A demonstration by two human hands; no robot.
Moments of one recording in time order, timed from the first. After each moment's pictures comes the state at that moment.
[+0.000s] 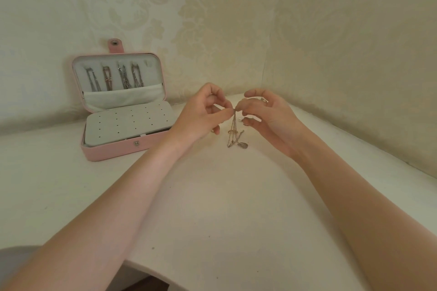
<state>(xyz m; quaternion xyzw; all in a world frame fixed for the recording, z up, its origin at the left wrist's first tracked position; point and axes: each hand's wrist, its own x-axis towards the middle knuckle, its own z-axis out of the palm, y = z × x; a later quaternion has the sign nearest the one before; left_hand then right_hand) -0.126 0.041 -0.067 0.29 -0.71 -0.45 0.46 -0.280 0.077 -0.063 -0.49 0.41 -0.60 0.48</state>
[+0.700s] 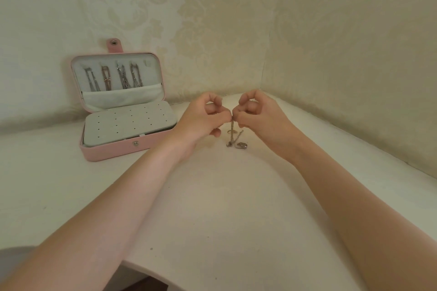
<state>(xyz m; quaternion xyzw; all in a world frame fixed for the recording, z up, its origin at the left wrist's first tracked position) -0.130 0.040 -0.070 0.35 -0.66 -0.51 0.43 -0.273 0.078 -0.066 -0.59 0.47 -0.53 0.38</state>
